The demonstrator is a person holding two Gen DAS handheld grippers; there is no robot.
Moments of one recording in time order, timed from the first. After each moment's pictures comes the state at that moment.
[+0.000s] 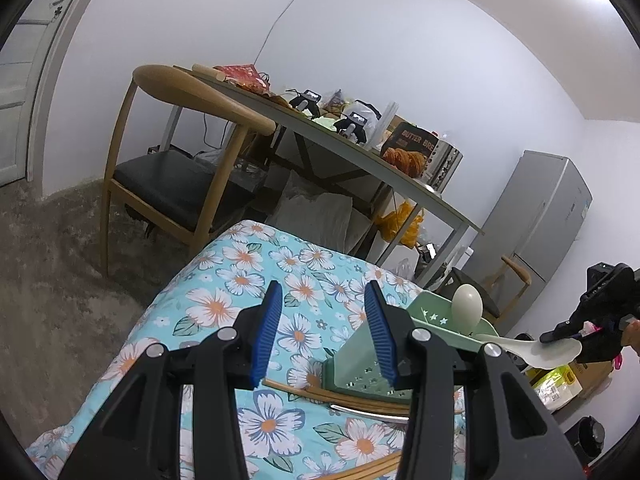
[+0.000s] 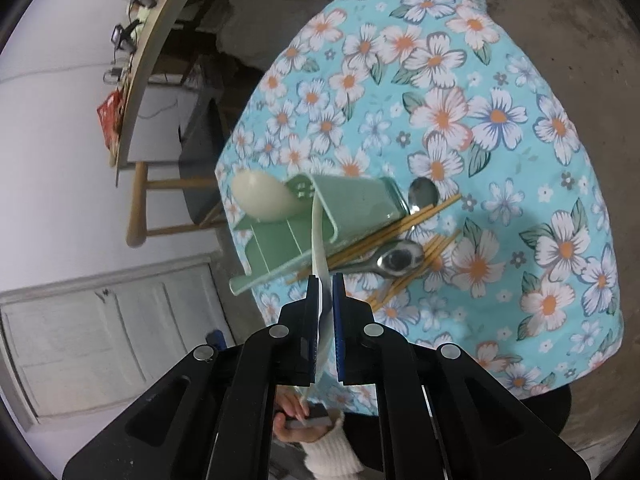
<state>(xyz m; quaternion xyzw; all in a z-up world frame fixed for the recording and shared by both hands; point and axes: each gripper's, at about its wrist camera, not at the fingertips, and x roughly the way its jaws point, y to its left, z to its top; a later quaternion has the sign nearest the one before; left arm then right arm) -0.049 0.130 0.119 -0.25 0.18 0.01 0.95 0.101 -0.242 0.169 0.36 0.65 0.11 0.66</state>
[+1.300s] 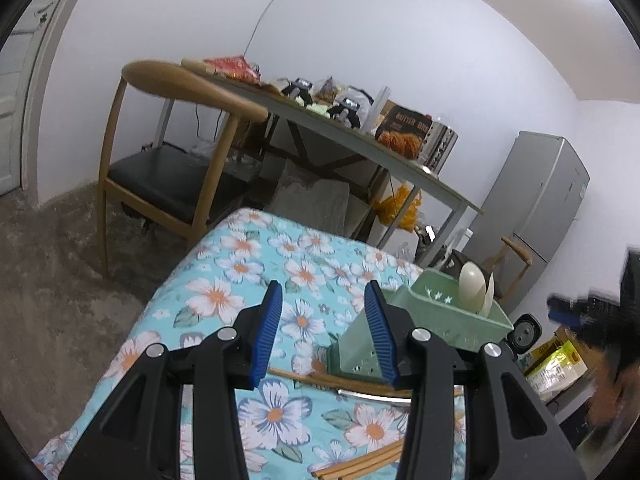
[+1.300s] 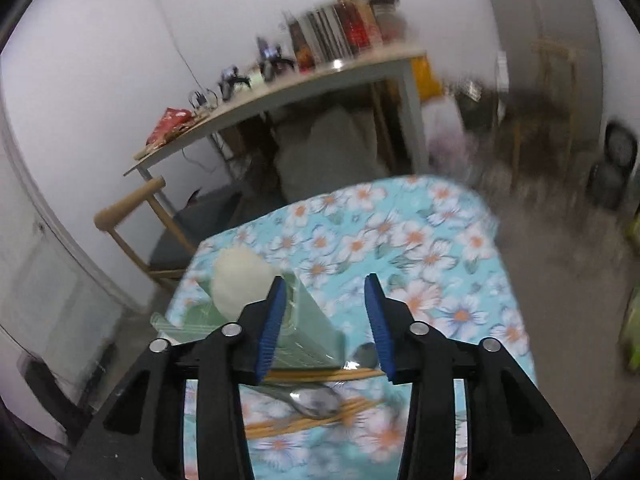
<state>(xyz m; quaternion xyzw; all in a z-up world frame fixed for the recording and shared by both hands) -0.045 0.126 0.109 -0.22 0.20 -0.01 0.95 0.028 -0.223 0.170 0.11 0.33 0.12 0.93</state>
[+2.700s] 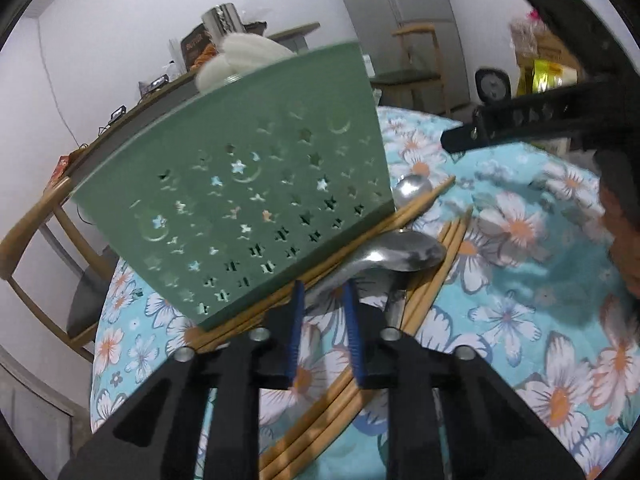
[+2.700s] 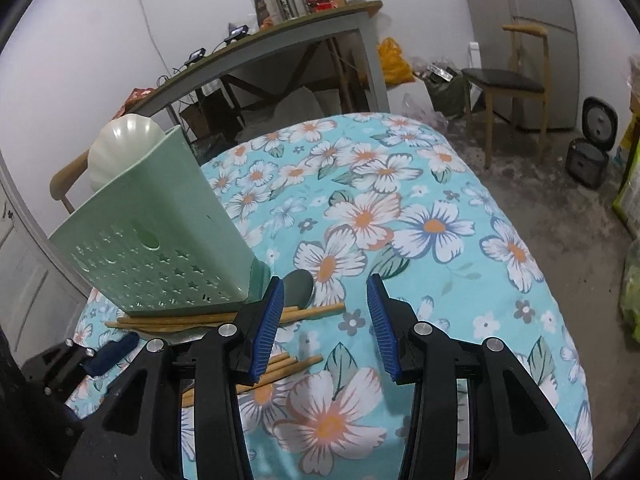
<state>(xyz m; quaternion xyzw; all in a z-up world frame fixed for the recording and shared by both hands) -0.001 -0.074 0.020 0.22 0.30 -0.13 0.92 0.028 -0.242 0.048 0.13 0.35 0.08 0.92</state>
